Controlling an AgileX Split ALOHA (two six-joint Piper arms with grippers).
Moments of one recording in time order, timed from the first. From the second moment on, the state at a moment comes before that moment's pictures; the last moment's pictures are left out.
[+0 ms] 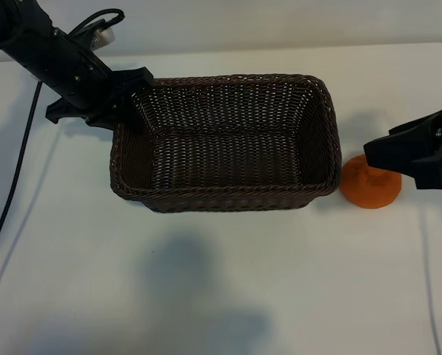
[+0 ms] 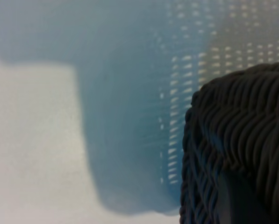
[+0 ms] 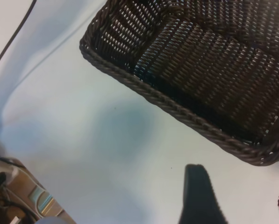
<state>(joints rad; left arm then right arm) -0.12 2.02 -1.49 -0.49 0.95 0.08 0.06 1.04 -0.88 0.75 0.91 -0.61</state>
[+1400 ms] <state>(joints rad) -0.12 2.08 -1.49 -0.48 0.98 0.05 0.06 1.04 -0.88 0.75 0.91 -0.61</state>
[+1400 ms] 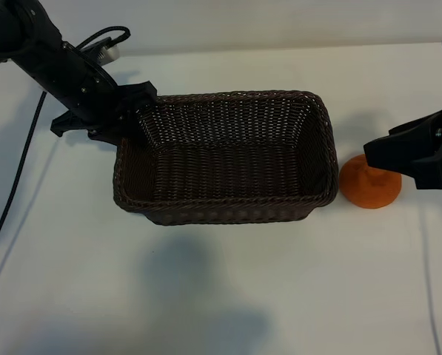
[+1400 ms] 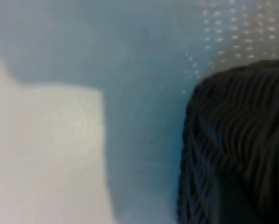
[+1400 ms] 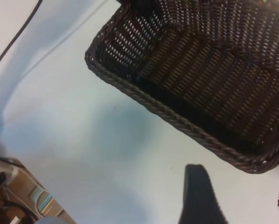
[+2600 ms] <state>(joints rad) -0.09 1.81 -1.50 -0.39 1.17 -0.01 0.06 1.04 -0.88 0.75 0.91 -0.61</state>
